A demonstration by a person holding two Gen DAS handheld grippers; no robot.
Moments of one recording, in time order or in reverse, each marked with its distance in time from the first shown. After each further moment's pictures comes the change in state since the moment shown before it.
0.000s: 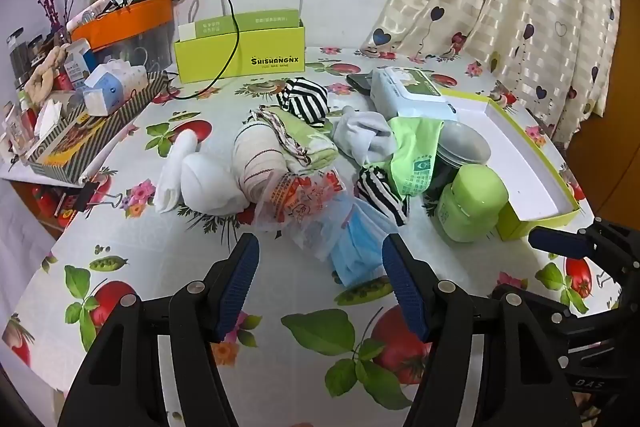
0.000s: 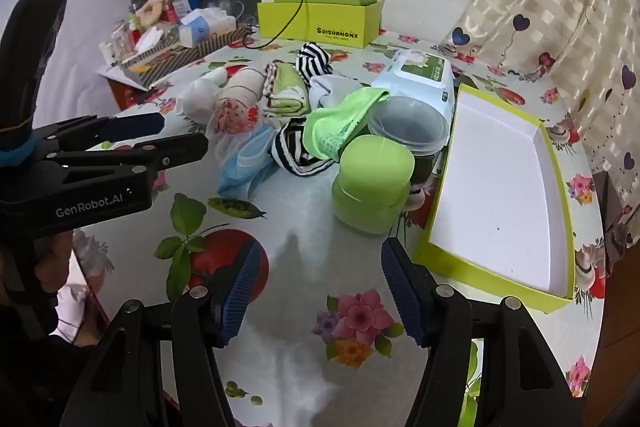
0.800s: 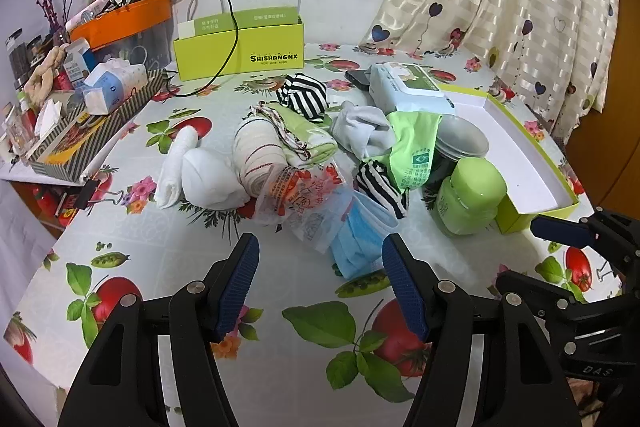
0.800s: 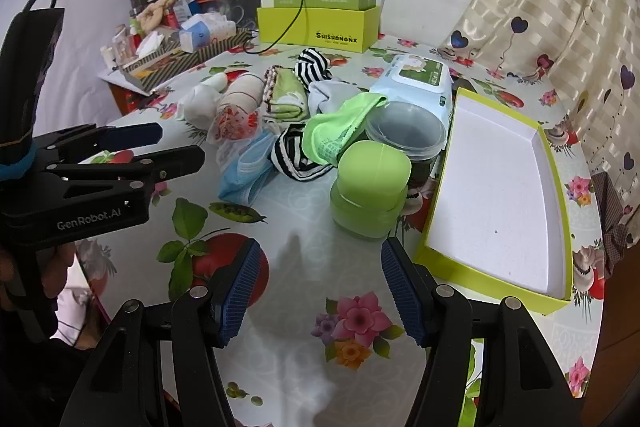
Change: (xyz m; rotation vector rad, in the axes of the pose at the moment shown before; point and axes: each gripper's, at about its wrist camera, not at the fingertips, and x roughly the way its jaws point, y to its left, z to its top) left arm -0.001 0.000 -0.003 0.004 0.015 -0.009; right arm -0.004 -0.001 0.000 0.003 -0.013 0.001
